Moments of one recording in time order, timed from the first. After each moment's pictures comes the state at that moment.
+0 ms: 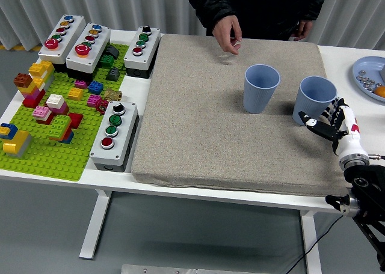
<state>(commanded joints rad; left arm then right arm) -0.10 0.09 -0.90 -0.18 0.55 0.00 0.24 0.36 -0.29 0.88 1.21 -0.79 -0.56 0.18</state>
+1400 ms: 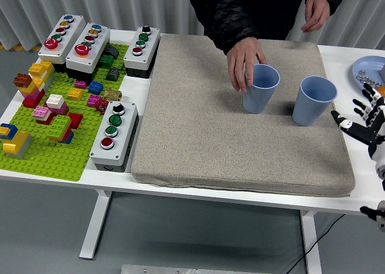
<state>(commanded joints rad) -0.09 0.10 -0.91 -0.18 0.57 0.00 0.24 0.22 -0.43 1.08 1.48 -0.87 -0.57 0.14</state>
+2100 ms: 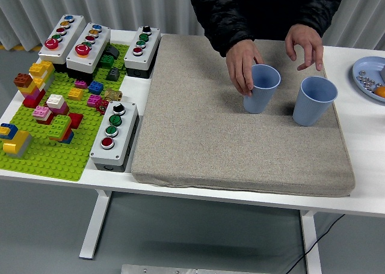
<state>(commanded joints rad) -0.11 0.10 -0.90 -0.18 0.56 0.00 0.24 0.56 -0.43 1.30 1.31 -0.83 -0.53 0.13</state>
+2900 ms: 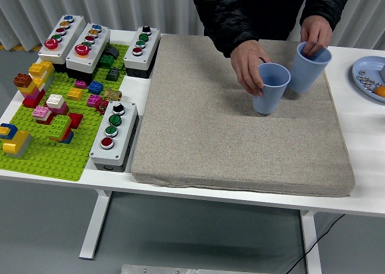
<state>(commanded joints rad) -0.11 0.10 -0.89 -0.18 0.56 0.00 0.24 0.61 -0.40 1.38 1.22 -0.68 -0.50 0.09</state>
